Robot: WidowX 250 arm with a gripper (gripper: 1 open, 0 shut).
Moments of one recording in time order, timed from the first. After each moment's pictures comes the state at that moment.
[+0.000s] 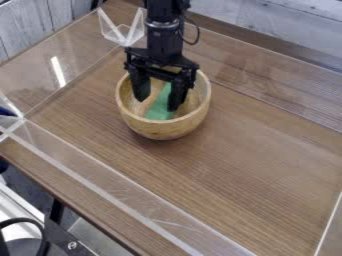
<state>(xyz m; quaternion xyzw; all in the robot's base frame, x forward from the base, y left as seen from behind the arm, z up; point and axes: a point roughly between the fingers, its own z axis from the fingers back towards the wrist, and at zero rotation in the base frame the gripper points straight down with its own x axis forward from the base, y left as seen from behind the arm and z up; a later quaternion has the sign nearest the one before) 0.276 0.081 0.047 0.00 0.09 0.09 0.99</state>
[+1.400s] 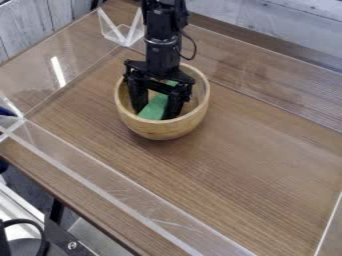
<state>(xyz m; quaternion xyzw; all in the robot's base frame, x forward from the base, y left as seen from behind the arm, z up) 0.280 0.085 0.027 0.00 0.09 0.08 0.99</state>
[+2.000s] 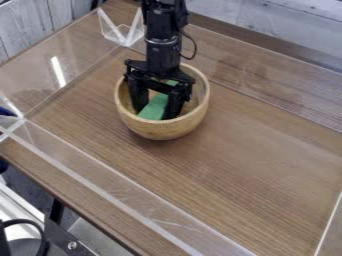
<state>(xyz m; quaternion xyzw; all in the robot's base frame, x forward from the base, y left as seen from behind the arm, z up) 0.280 0.086 0.026 0.00 0.08 0.08 0.99</state>
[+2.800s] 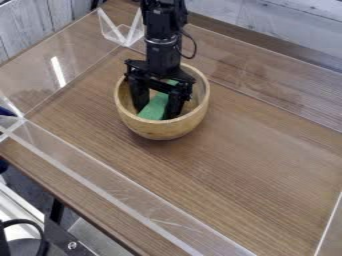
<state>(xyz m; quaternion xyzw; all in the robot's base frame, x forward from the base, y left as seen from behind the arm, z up) 0.281 0.086 0.024 0.00 0.08 0.08 0.99</state>
